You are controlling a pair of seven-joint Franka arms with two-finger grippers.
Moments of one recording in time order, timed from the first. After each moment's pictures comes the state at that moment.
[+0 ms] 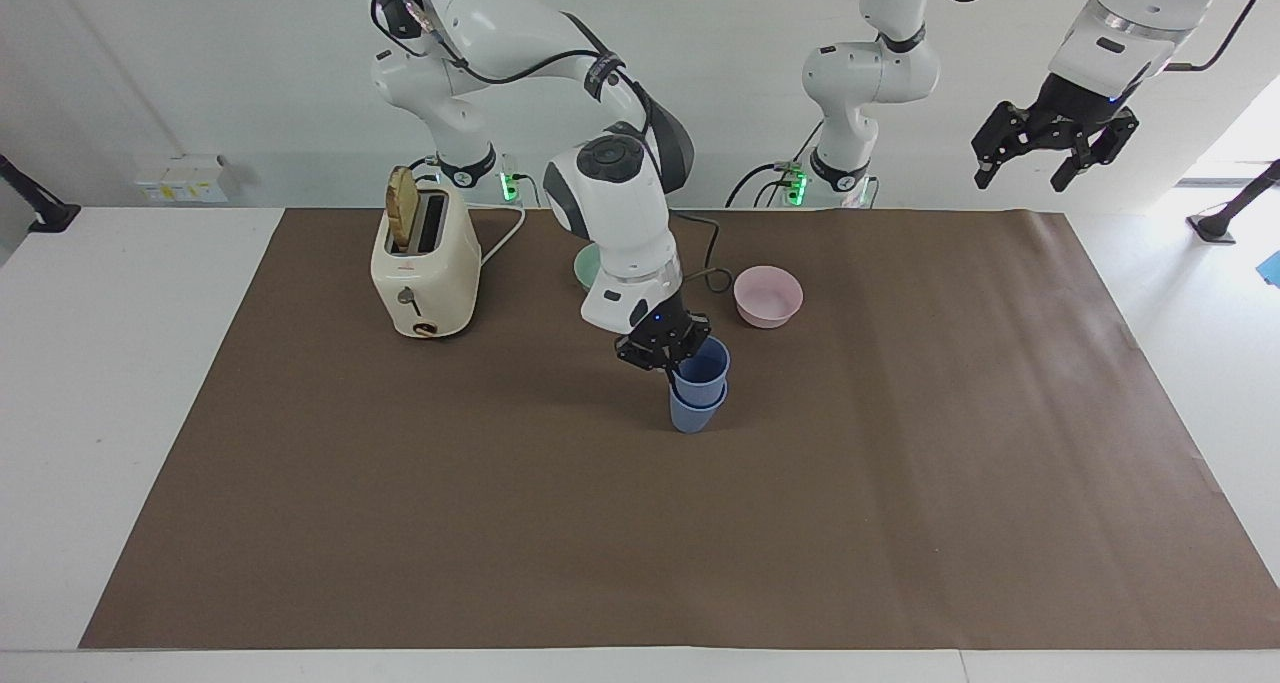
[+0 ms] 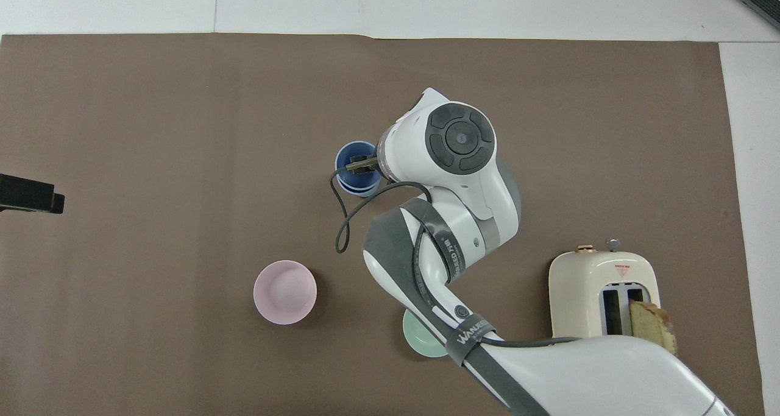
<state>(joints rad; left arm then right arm) -0.04 -0.09 -0.01 -1.52 -0.03 1.43 0.02 0.43 0.44 0.13 -1.54 0.06 2.24 0.33</state>
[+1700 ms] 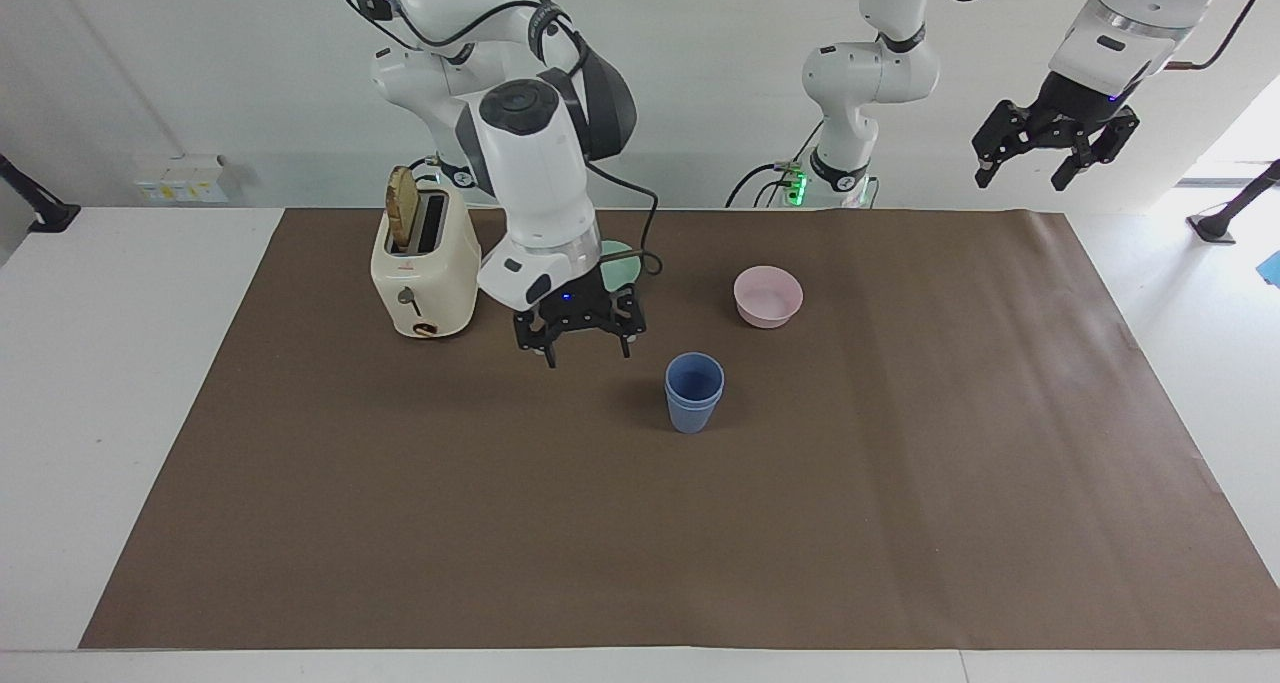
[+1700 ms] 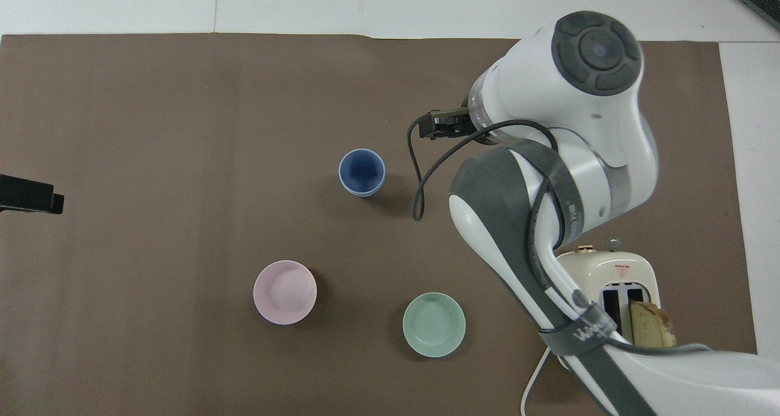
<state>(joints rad) -0.04 -0.09 -0.01 -1.52 -0.03 1.43 0.02 0.32 0.35 0.06 -1.38 0.02 1.88 0.32</state>
